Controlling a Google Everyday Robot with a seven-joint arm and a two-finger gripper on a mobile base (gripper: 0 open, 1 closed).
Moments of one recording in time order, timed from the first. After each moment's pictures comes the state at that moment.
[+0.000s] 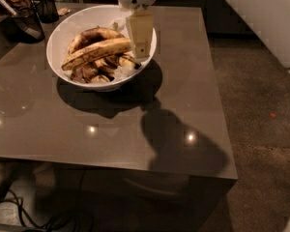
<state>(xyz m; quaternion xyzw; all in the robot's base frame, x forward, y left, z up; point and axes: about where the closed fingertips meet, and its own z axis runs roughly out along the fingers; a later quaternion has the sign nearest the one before) 0.571 0.009 1.006 -0.77 0.61 -0.09 0.13</state>
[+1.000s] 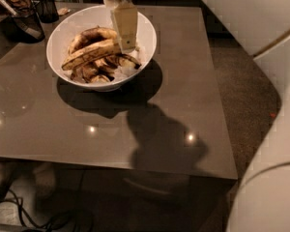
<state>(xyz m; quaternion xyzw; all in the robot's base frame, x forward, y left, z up) 0.592 0.039 1.012 -0.79 0.59 -0.10 0.14</state>
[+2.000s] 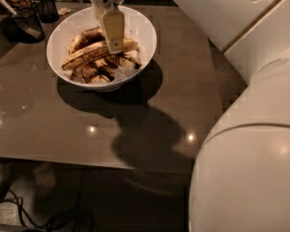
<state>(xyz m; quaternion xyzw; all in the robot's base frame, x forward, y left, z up) 0.608 0.069 0.993 -0.81 0.57 -0.08 0.12</state>
